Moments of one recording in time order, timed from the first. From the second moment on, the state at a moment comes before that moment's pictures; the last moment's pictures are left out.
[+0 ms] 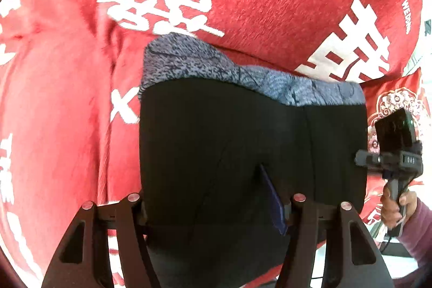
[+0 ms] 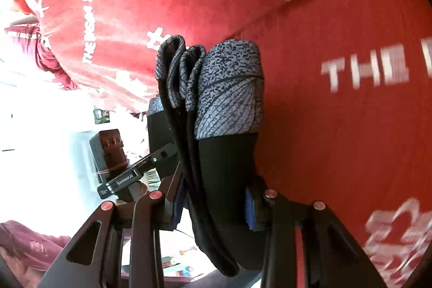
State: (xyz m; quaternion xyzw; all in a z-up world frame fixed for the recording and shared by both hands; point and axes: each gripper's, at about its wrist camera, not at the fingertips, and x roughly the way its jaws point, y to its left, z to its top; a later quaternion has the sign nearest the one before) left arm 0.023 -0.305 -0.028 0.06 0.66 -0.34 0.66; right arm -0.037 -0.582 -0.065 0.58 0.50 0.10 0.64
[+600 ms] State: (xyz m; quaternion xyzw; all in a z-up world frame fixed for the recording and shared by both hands) left arm -0.010 -0.247 -0.050 0.17 0.64 -0.24 0.71; right arm -0.076 -0.524 -0.057 0.38 0.61 -0.12 0.69
